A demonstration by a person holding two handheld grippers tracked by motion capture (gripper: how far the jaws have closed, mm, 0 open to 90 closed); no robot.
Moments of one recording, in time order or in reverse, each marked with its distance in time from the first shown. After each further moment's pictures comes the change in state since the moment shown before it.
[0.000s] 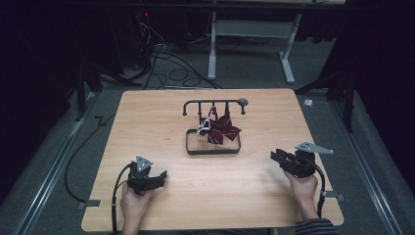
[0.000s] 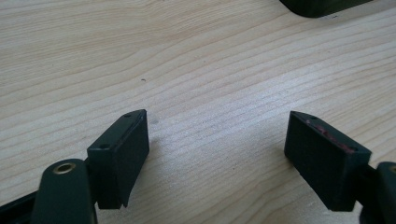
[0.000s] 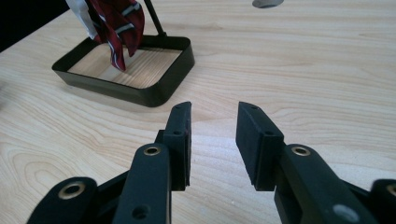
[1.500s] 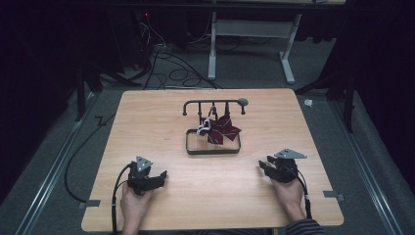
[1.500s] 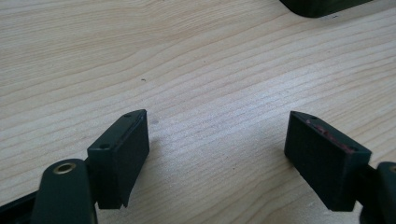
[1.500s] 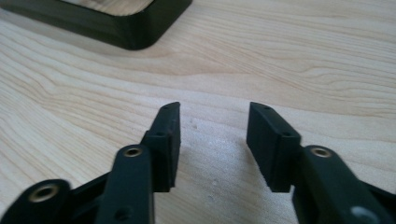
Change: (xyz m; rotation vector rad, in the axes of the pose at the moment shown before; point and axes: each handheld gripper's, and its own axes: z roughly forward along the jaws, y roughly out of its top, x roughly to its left) left arm 0.000 0.000 0.000 0.000 0.001 0.000; right arm 0.021 -0.028 0.044 0.132 -0.120 -0.130
